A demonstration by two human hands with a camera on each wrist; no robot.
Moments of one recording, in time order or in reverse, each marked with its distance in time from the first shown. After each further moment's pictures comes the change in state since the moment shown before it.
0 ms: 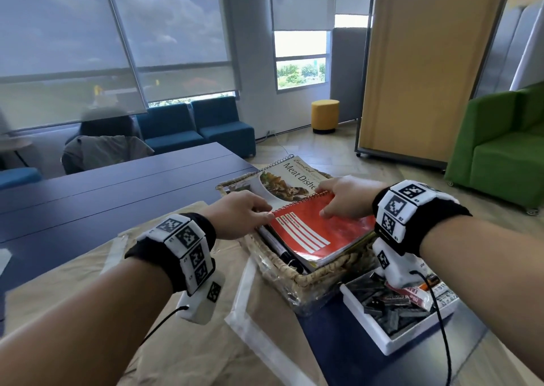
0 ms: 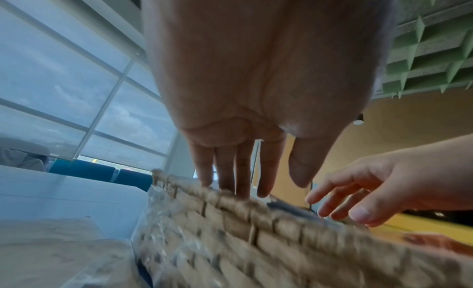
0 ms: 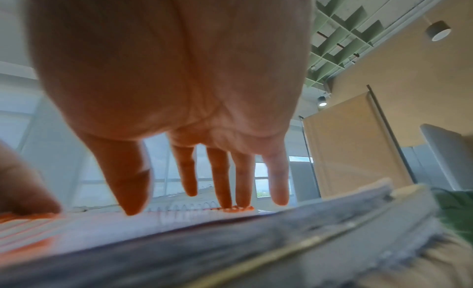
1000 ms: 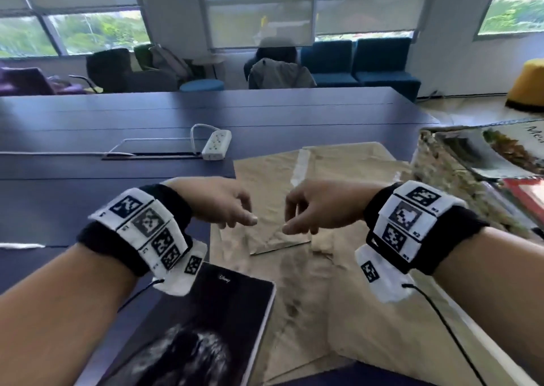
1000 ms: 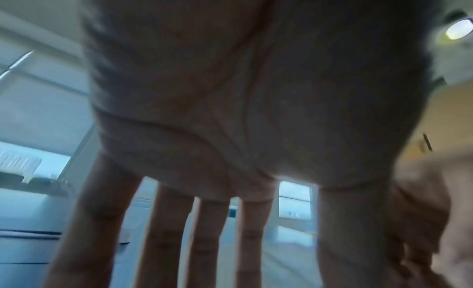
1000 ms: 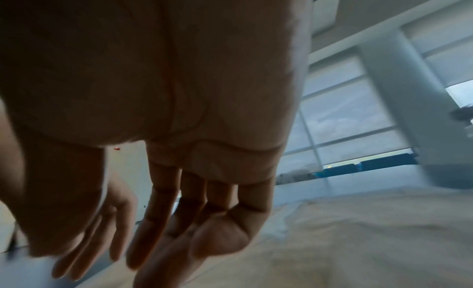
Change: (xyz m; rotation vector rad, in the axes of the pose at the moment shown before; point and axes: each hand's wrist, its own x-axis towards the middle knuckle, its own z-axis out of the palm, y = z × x) left_hand -0.293 -0.181 -0.031 -0.105 -0.140 -0.683; right_hand -0.034 -0.310 0.149 0.029 -0.519 -0.786
